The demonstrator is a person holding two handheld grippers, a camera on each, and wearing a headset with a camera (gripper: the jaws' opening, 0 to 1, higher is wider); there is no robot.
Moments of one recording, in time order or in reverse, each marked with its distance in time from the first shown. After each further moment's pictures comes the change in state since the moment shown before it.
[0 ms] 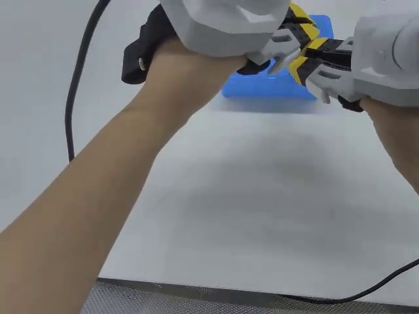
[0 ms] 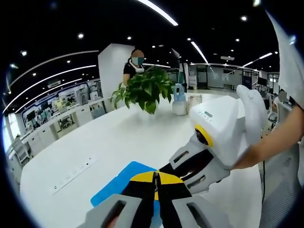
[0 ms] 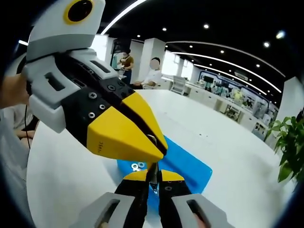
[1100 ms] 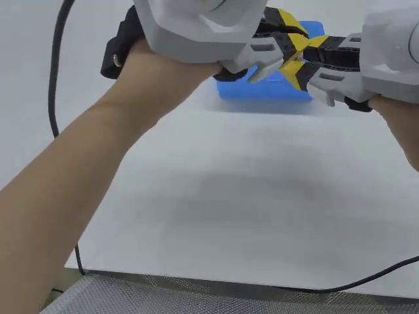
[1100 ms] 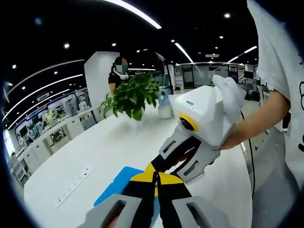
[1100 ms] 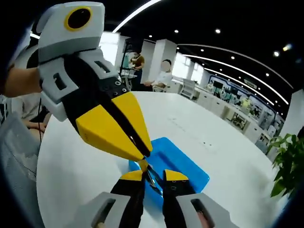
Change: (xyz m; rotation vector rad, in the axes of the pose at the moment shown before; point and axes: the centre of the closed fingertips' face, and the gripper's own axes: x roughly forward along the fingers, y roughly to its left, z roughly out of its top) left arm -0.041 -0.029 0.018 0.126 -0.032 -0.099; right arm -0.032 0.018 0.022 -0.148 0.001 0.064
